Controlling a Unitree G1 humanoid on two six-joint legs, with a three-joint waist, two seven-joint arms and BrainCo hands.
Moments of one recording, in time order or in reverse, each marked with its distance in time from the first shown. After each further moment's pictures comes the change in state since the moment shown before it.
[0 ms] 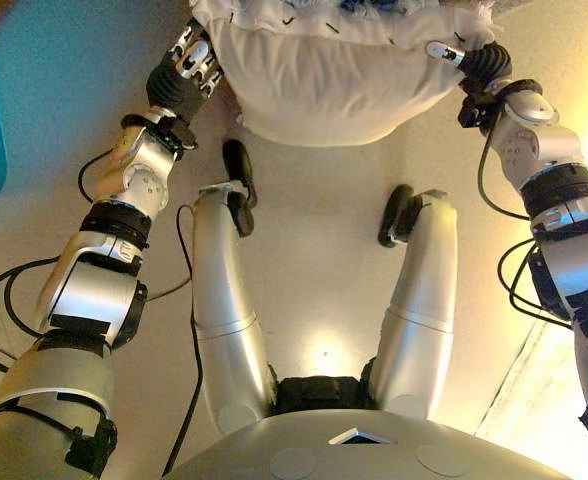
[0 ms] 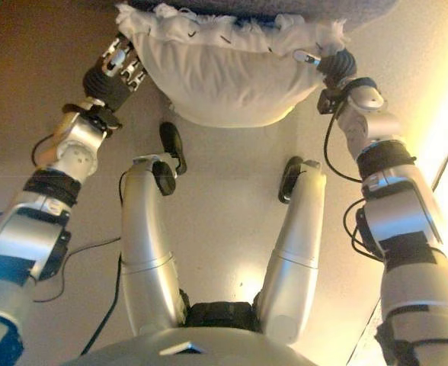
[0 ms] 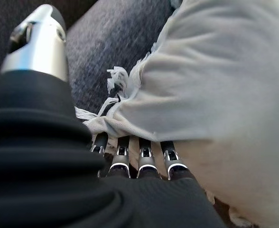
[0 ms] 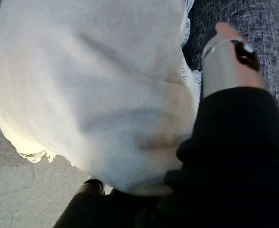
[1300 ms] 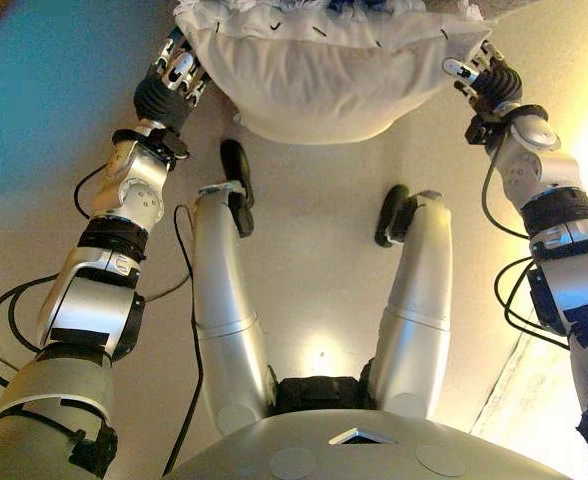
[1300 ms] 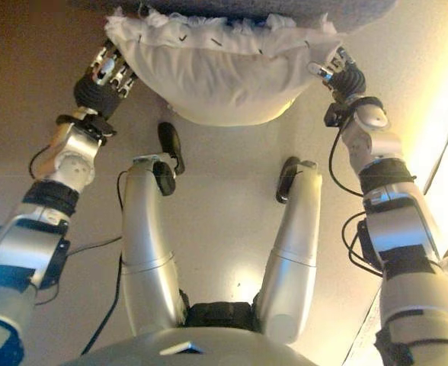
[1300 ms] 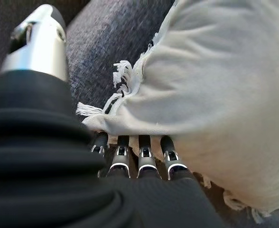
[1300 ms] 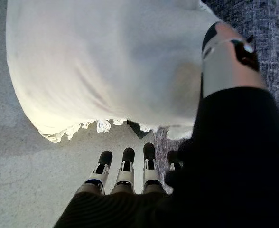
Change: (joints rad) left arm 0.103 0.007 0.077 -0.040 -0.008 -0.017 -0.076; right arm 0.111 -0.002 -0.084 -0.042 -0.010 -0.027 -0.047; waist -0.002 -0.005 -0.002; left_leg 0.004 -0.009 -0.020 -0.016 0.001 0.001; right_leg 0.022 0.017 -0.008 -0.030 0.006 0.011
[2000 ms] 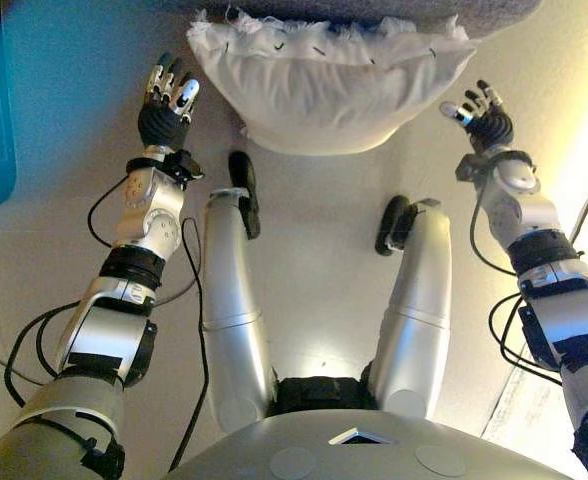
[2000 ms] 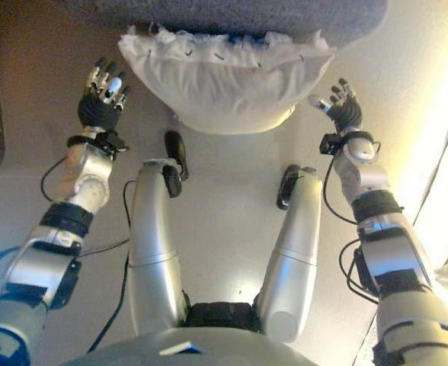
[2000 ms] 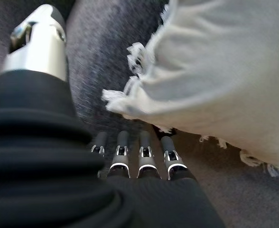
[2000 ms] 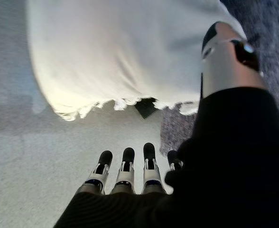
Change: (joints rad) left arm 0.108 -0.075 0.049 -0.120 0.169 -0.126 0.288; right arm 0.169 0.014 -0.072 -0.084 -0.039 -0.058 -0.141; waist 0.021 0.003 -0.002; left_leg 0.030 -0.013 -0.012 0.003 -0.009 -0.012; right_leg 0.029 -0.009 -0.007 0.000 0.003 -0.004
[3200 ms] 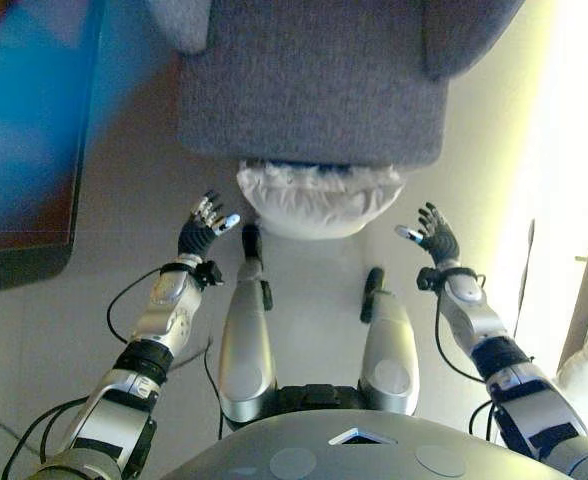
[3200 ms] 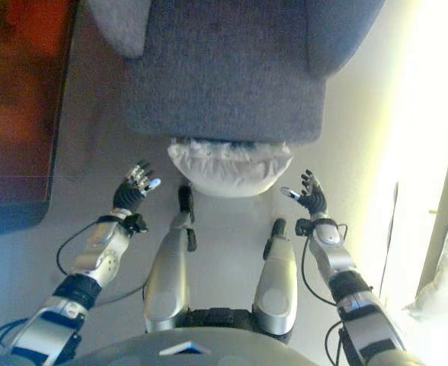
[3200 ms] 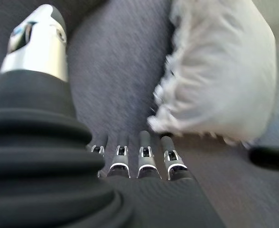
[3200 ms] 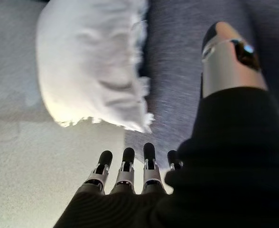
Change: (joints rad) left arm 0.485 -0.059 -0.050 -0.154 0.286 -0.004 0.108; right arm 0.532 0.159 0.011 -0.206 -0.246 -0.160 -0.074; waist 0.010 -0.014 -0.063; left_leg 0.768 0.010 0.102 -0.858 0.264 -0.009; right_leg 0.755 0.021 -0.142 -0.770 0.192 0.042
